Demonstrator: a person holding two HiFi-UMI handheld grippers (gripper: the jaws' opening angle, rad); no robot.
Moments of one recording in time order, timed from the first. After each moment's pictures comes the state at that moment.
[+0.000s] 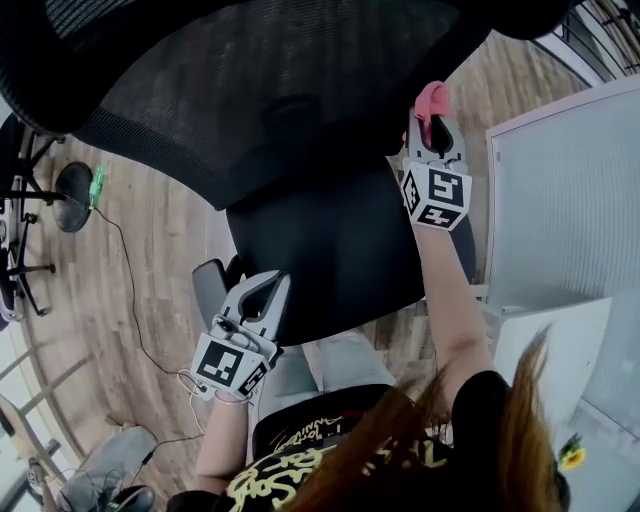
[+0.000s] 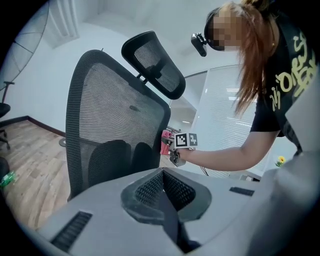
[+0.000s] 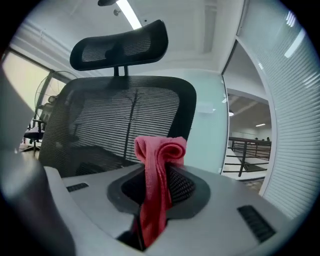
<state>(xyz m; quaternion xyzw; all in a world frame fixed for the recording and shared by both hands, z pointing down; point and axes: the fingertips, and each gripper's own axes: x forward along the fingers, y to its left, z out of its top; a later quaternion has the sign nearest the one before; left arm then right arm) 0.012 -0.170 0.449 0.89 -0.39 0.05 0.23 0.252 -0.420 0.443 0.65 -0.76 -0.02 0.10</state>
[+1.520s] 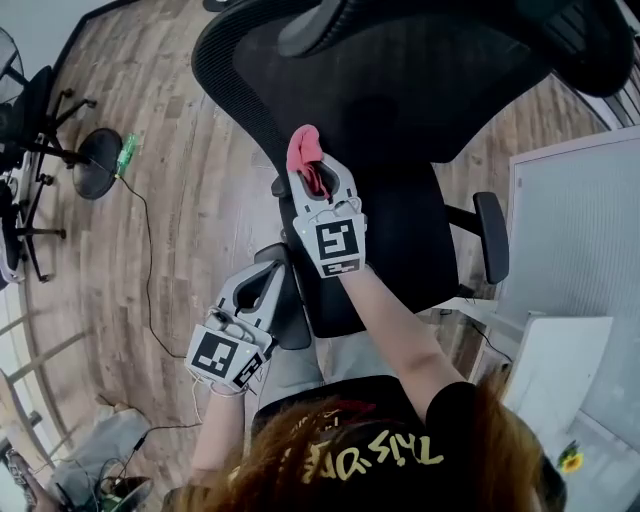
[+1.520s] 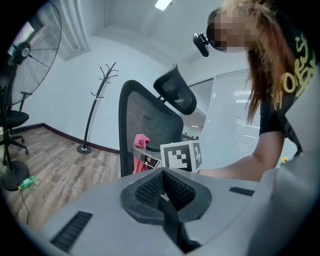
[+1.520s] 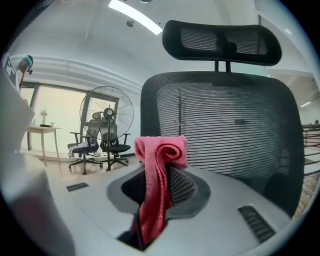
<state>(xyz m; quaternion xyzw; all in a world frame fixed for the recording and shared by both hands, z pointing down) -0.133 -0.150 0.432 0.87 -0.44 0.04 0.21 -0.117 -0.315 0.464 0.45 -0.89 0.00 0.09</state>
